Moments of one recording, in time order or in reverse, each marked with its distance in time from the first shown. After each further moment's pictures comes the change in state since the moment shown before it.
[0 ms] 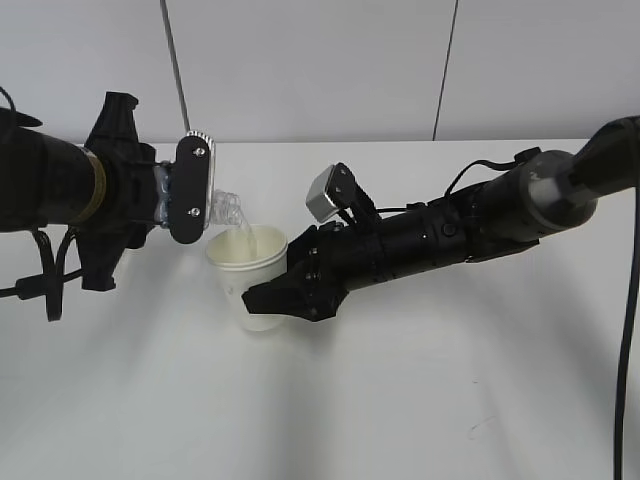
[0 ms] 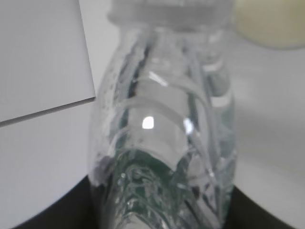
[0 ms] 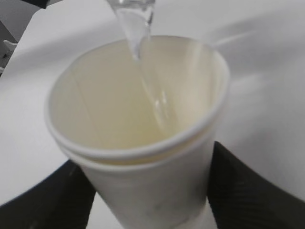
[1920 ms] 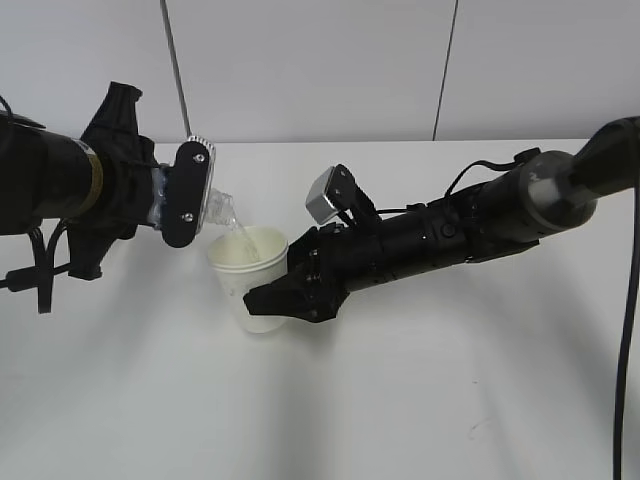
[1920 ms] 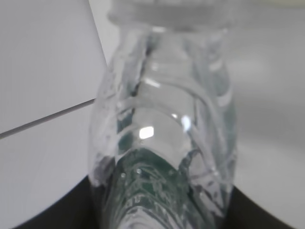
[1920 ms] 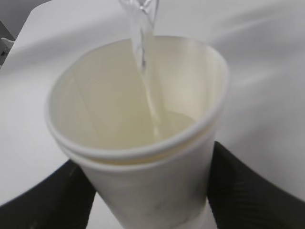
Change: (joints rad) left arm 0.000 0.000 0.000 0.124 0.037 0.001; right arm 0.000 0.002 0.000 -0.005 0.009 0.000
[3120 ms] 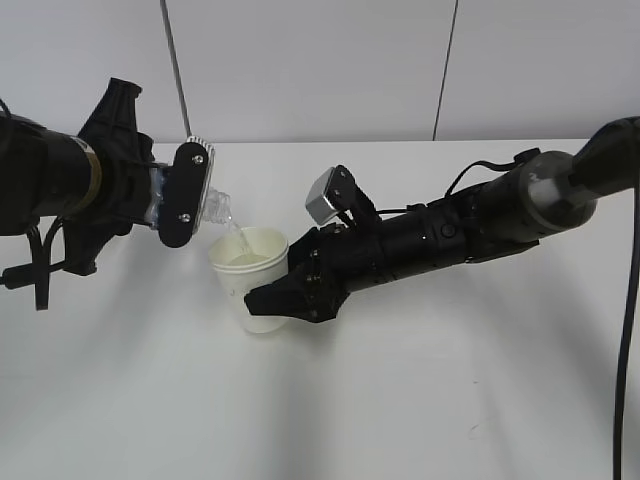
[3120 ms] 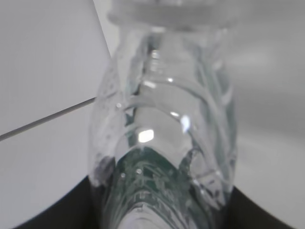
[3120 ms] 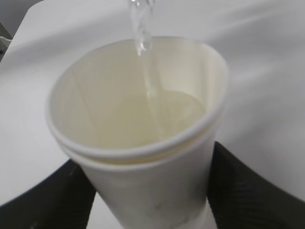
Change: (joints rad) left arm 0.000 -0.001 0.000 0.038 0.018 0.000; right arm 0.000 0.000 0.000 -0.002 0.007 0.000
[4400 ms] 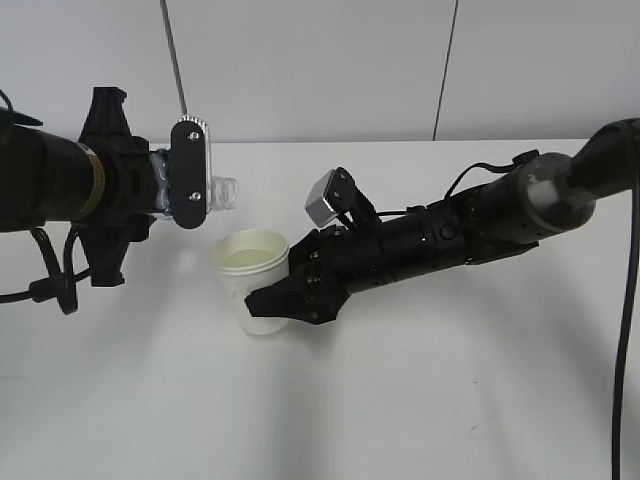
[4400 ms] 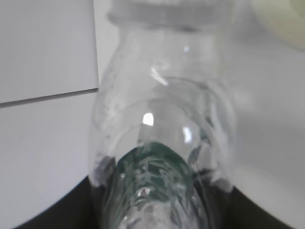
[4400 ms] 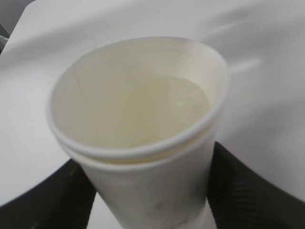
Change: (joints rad) left arm 0.000 0.000 -0.001 -0.127 -0.044 -0.147; right arm 0.000 0.005 0.000 0.000 0.007 0.000
